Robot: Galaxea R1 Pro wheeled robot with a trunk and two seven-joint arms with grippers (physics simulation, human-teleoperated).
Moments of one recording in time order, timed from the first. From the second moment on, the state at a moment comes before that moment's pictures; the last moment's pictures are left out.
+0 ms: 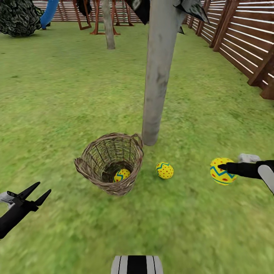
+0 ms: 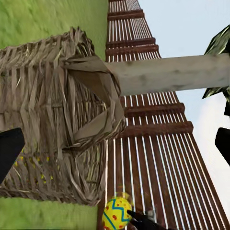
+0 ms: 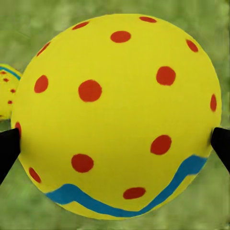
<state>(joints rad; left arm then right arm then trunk) -0.50 0.32 0.82 -0.76 0.42 0.91 -1.40 -0.74 -0.64 0.09 -1.25 -0.75 0.96 -0.12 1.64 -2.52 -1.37</state>
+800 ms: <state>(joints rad) -0.50 0.33 0.82 -0.77 0.42 0.91 -1.41 -1.03 -0.08 0.22 -0.45 -0.24 0.40 -0.37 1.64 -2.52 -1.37</state>
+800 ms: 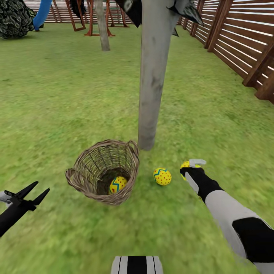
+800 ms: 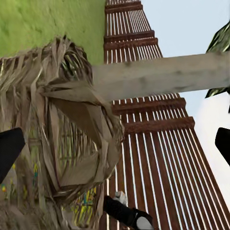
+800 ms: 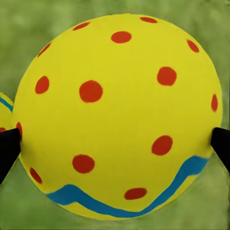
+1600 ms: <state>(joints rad) -0.50 0.43 0.93 -0.76 0.42 0.92 -1.53 -1.13 -0.06 0.24 -0.33 -0.21 0.29 -0.36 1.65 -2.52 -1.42</state>
